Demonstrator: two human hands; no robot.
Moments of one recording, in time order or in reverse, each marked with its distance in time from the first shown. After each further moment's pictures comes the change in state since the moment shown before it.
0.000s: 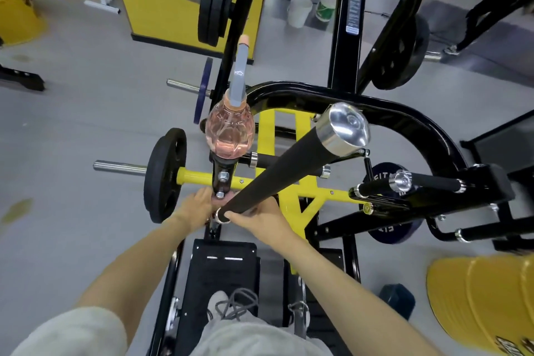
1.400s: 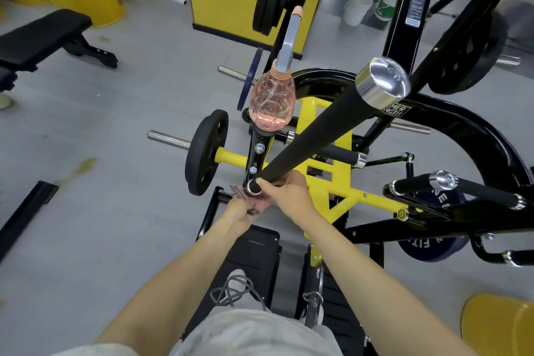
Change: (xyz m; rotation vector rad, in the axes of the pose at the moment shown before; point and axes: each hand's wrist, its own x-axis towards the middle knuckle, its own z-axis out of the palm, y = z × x) left_hand -0.048 0.043 0.062 -1.472 0.219 -0.522; right_hand -0.005 -0.006 0.004 -0.041 0.074 -0.037
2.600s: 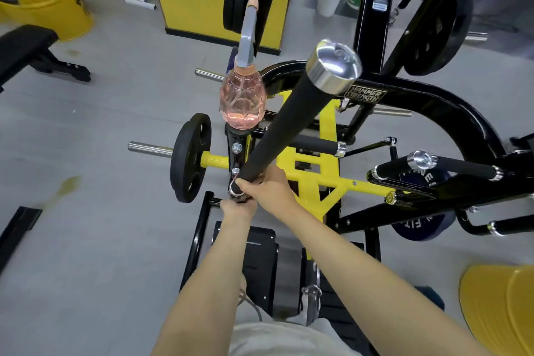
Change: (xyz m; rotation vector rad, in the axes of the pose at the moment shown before) left_hand 0.029 -0.009 0.026 -0.897 0.205 -0.238; right_hand 0.003 0.001 0.000 -0.016 0.004 0.033
